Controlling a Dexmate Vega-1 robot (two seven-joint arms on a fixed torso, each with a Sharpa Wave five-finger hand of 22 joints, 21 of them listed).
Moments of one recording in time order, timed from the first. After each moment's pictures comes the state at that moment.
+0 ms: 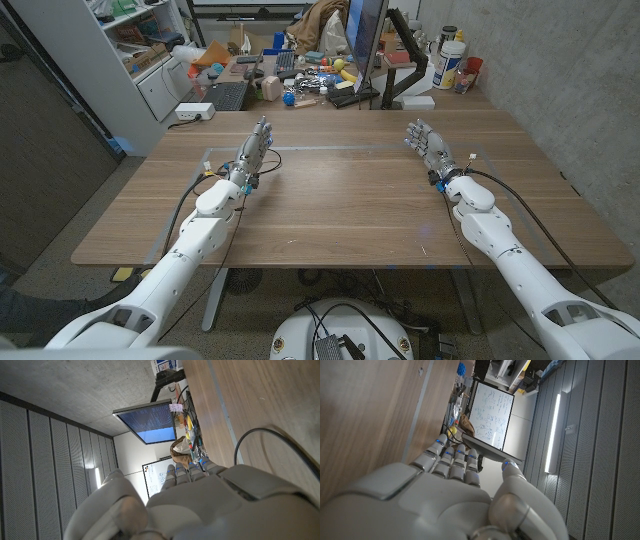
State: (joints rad) left arm 0.87 0.38 0.20 -1.31 -0.49 -0.21 -0.12; left_hand 0.32 0.03 0.08 0.09 0.36 0.00 0.03 0.21 0.18 -0.04 -0.05 0.21 0.19 -0.10 -0.01 0.19 0.18 -0.10 -0.04 0.20 0.17; right arm -0.86 -0.34 -0.16 -1.28 0.46 0.21 0.17; right_hand 0.22 0.10 0.34 -0.07 0.18 0.26 0.04 0.19 0.18 0.25 0.07 0.21 0.18 0.14 0.02 0.18 0.18 0.26 -0.04 0.23 0.18
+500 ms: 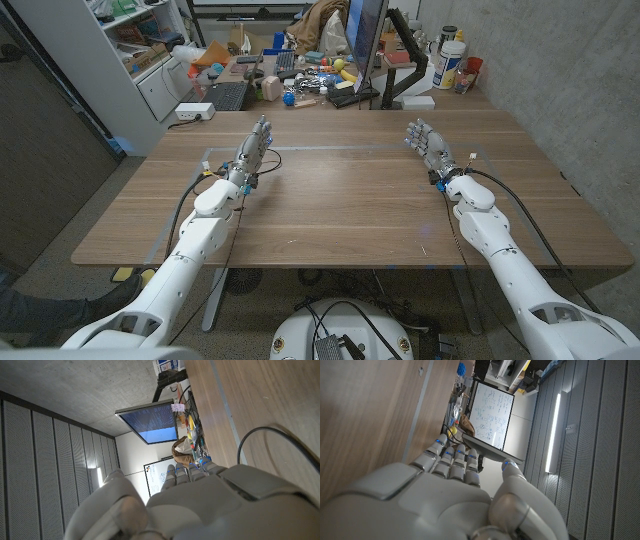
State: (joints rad) left arm 0.90 0.32 0.12 -1.35 -0.42 -0.18 -0.16; left_hand 0.32 0.03 0.08 0.09 0.36 0.00 0.03 0.21 0.18 -0.04 -0.05 0.21 0.19 -0.11 -0.01 0.19 0.18 -0.11 -0.03 0.20 0.17; right arm -0.86 -0.26 -0.06 -1.28 0.37 0.18 0.23; right_hand 0.22 0.10 0.34 -0.07 0.18 0.26 0.04 0.19 0.18 0.25 0.07 0.21 0.18 0.14 0.02 0.18 0.18 0.26 -0.04 0.23 0.18
